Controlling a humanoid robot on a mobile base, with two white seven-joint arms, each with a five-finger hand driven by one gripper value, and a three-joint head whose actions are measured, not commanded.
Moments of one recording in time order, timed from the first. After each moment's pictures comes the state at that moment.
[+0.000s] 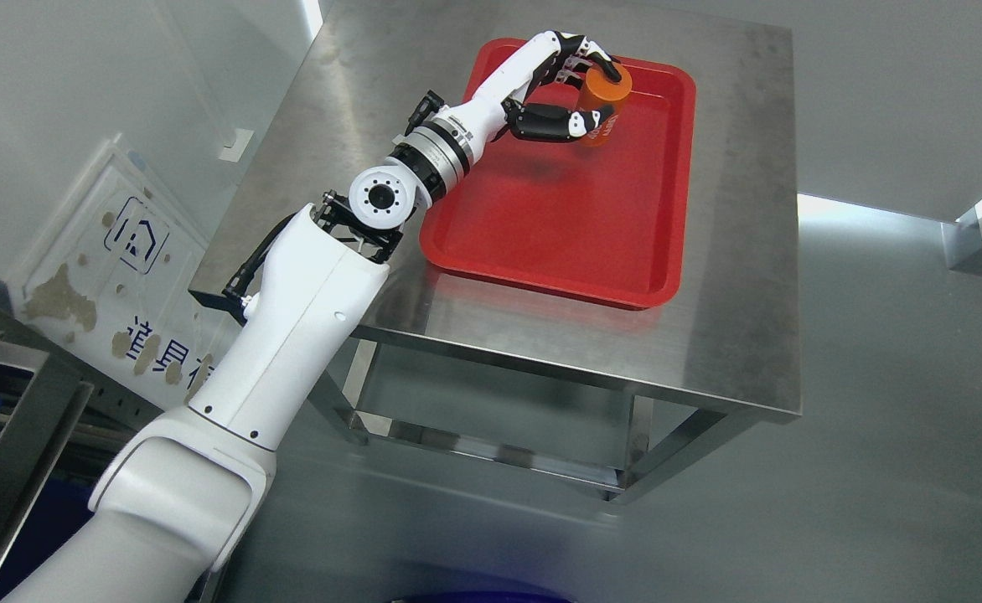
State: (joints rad) left arm -0.82 0.00 -0.50 -1.11 0.01 -0.06 -0.24; right arm 0.00 0.00 0.00 0.00 0.00 0.04 0.03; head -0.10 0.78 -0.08
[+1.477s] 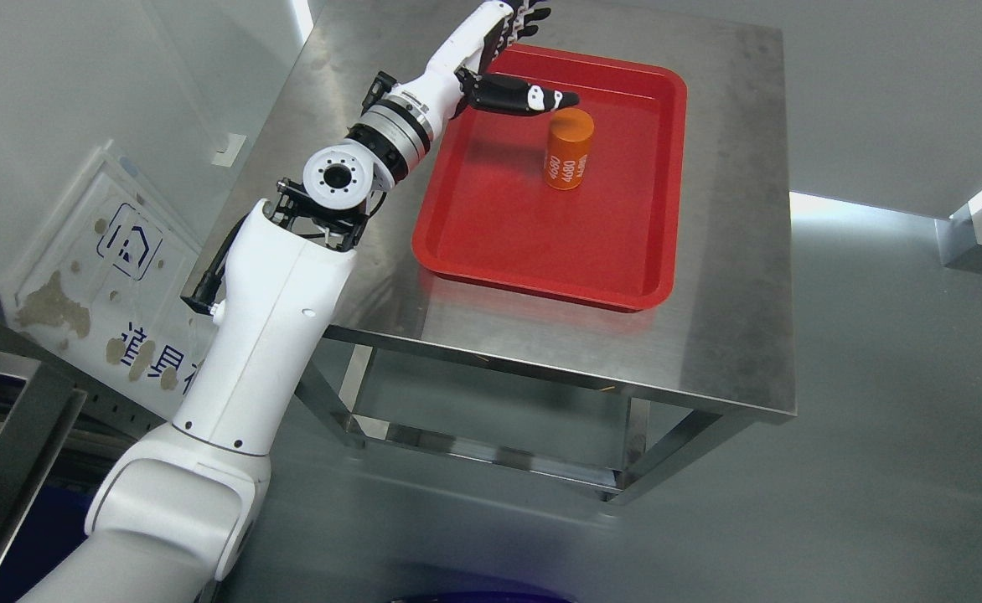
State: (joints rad) left arm -0.79 0.00 -0.31 -1.27 0.00 0.12 -0.27; right arm 0.00 0.00 0.00 0.00 0.00 0.04 0.03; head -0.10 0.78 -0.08
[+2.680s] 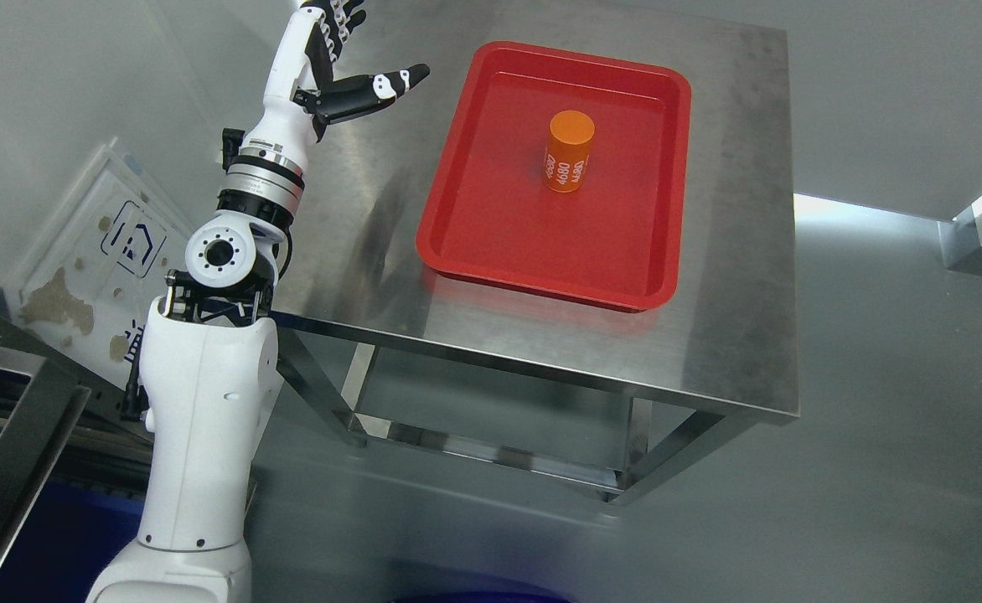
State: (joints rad) left arm -0.49 0.00 -0.04 -1.57 0.00 0.11 -0.15; right arm 0.00 0.00 0.00 0.00 0.00 0.04 0.03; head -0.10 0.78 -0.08
